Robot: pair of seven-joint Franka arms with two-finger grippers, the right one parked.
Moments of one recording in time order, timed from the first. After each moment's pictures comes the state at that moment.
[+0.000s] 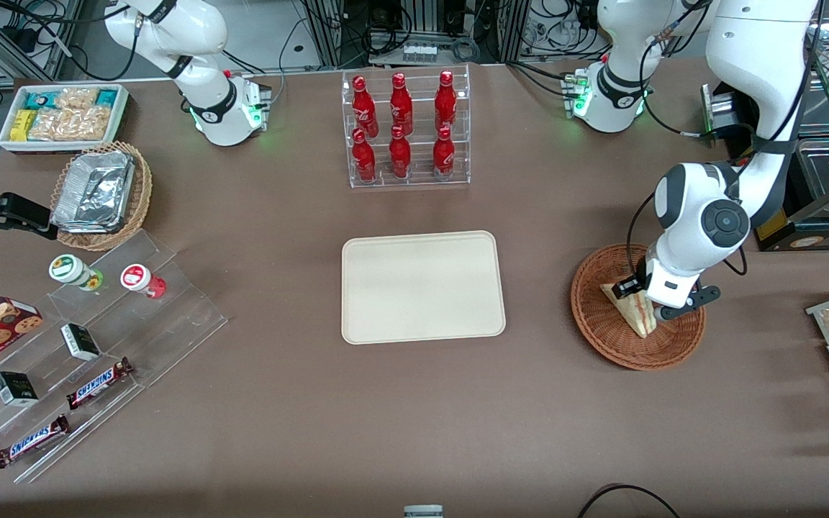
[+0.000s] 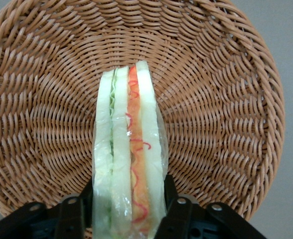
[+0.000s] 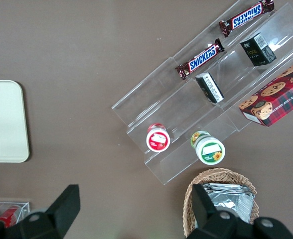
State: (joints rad) arm -0.06 0.27 -0.05 -2.21 0.02 2.46 -0.52
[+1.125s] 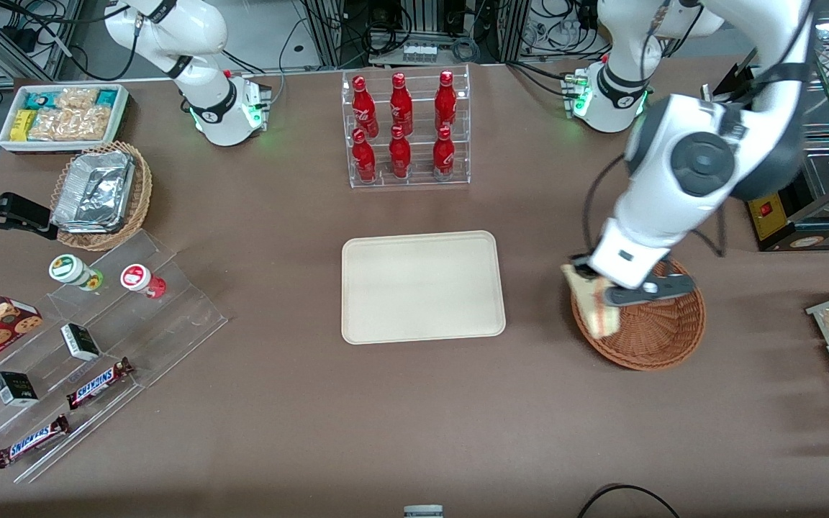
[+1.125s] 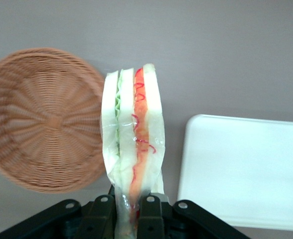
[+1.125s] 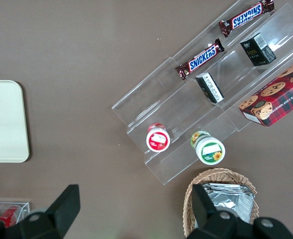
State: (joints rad) arm -0.28 0.21 -0.13 -1.72 0.00 1.95 -0.52
